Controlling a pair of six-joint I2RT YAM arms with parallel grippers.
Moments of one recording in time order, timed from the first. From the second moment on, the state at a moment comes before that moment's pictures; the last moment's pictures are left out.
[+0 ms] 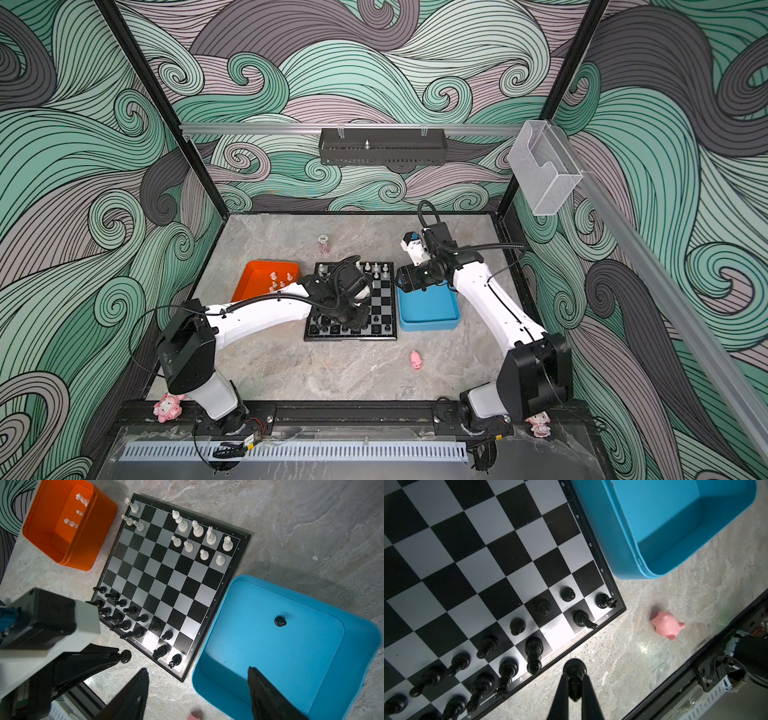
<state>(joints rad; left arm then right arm) -0.91 1.69 1.25 -0.71 0.09 -0.46 0.32 1.44 1.25 -0.87 -0.31 -0.05</state>
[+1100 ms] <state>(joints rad) -0.93 1.82 1.28 -0.68 0.03 -0.46 0.30 1.44 1.22 -0.84 -0.33 -0.05</state>
